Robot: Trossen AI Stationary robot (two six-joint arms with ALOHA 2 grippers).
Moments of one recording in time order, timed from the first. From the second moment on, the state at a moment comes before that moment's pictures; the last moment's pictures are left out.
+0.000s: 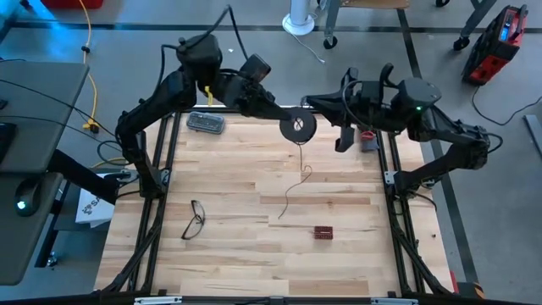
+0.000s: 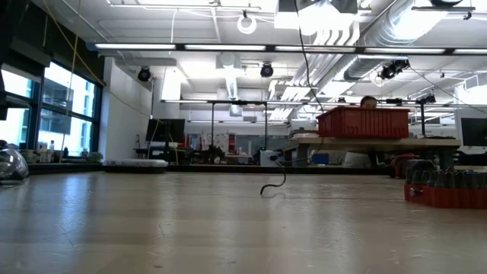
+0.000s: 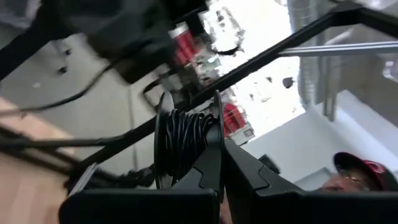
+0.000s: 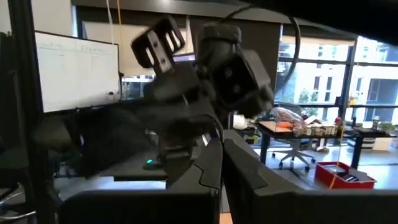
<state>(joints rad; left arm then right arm) 0.23 1.79 2.36 -0.45 0.73 -1.08 0.00 1.30 1.69 -0.19 0.13 -0.08</state>
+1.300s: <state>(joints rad) 0.28 1.79 2.36 -0.02 0.72 -1.11 -0.05 1.58 1.69 0.38 -0.04 0.11</state>
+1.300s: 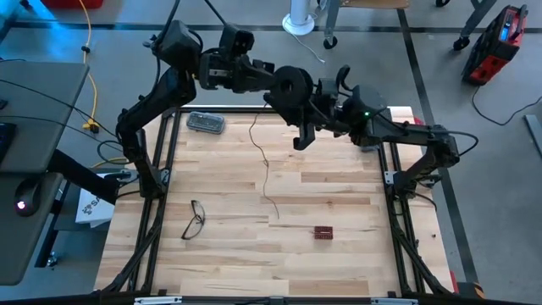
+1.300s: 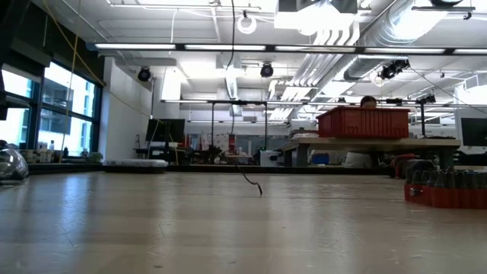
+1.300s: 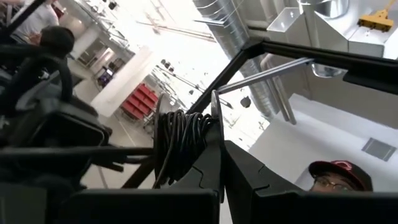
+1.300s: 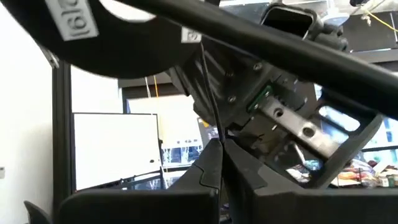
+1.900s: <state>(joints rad) 0.38 1.76 2.36 0.03 0.72 -0.87 -0.06 1.60 1.69 0.40 -0.04 0.12</state>
